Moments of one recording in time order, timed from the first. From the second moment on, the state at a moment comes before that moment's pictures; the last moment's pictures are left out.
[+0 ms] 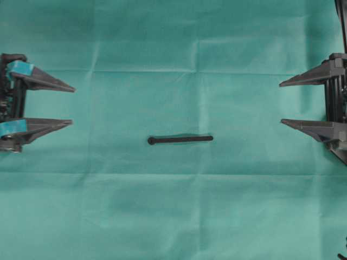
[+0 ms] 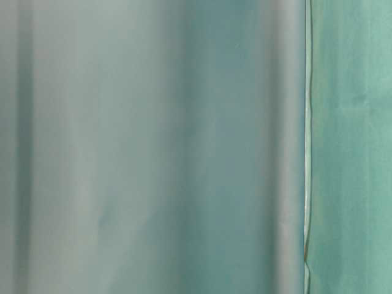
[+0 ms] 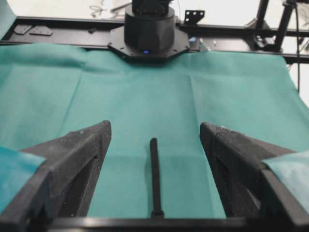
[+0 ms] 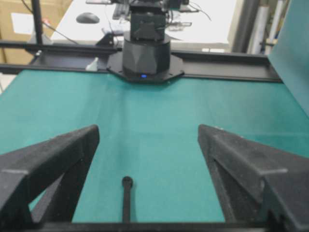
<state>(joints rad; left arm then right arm) -0.03 -0.81 1.20 -0.02 -0.41 -0.02 -0.01 -0.99 1.28 0.00 -0.34 0.11</state>
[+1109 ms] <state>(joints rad) -0.03 -0.31 0.84 -0.02 -0.35 -0.02 -0.01 -0.99 1.28 0.00 -0.34 0.11</state>
